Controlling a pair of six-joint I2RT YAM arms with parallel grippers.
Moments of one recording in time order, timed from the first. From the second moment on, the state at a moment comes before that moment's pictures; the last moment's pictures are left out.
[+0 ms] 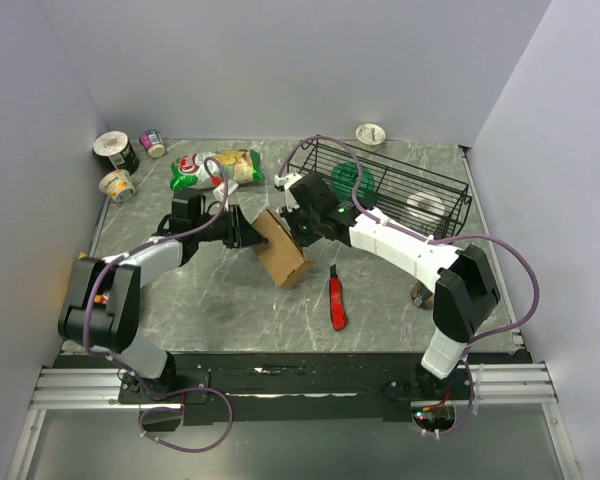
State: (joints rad) left arm -0.20 1.54 0.81 0.26 0.98 -0.47; right arm 0.76 1.70 1.43 -0.58 0.00 0.13
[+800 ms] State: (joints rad) left arm -0.22 1.88 0.82 0.29 0.96 -0.46; right arm 0.78 1.74 1.48 -0.59 -0.07 0.20
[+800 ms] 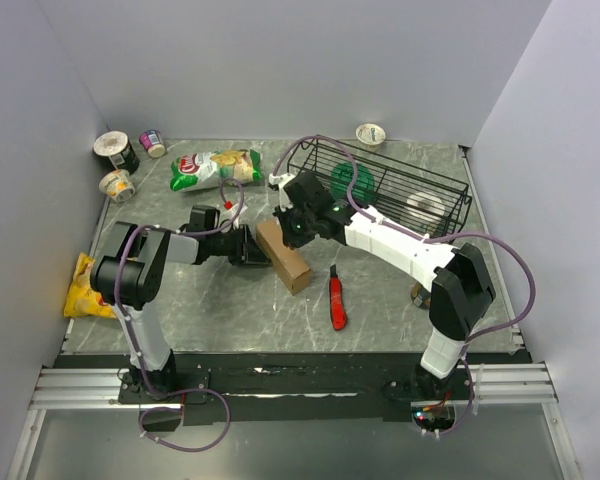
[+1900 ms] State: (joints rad) left arm -0.19 1.87 0.88 0.22 0.96 -0.50; right arm 0.80 1.90 1.56 -0.58 -0.03 0.08
